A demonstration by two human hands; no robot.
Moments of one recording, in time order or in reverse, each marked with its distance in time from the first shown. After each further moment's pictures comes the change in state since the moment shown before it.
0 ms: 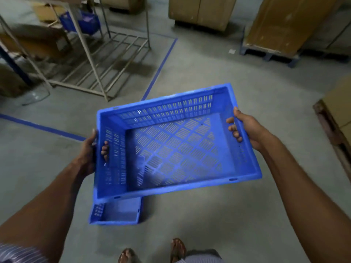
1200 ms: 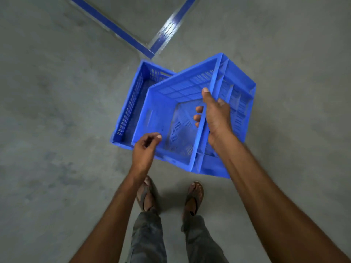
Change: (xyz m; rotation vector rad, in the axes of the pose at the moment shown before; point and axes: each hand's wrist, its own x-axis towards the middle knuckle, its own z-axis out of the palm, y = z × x) left_hand 0.101 -0.284 -0.213 0.196 0.479 0.130; right_hand 0.129 0.257 0.458 0.023 0.098 0.177
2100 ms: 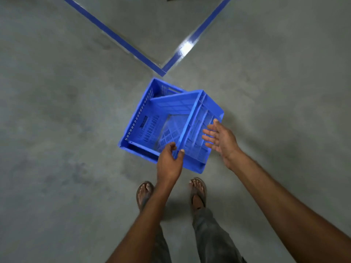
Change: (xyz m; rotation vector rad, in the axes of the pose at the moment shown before) left_hand -0.070 0.016 0.092 0.365 0.119 0.035; right_hand 0.014 0.012 -0.095 -0.141 -0.298 0.170
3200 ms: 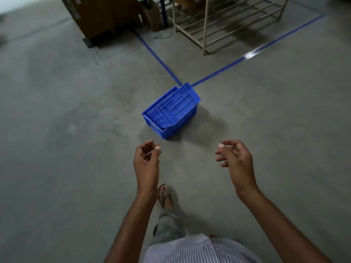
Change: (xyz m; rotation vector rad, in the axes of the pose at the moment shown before) left_hand -0.661 0.073 0.207 -0.677 0.681 0.194; right_hand -0.438 0.169 -0.506 -0.087 -0.270 -0.646
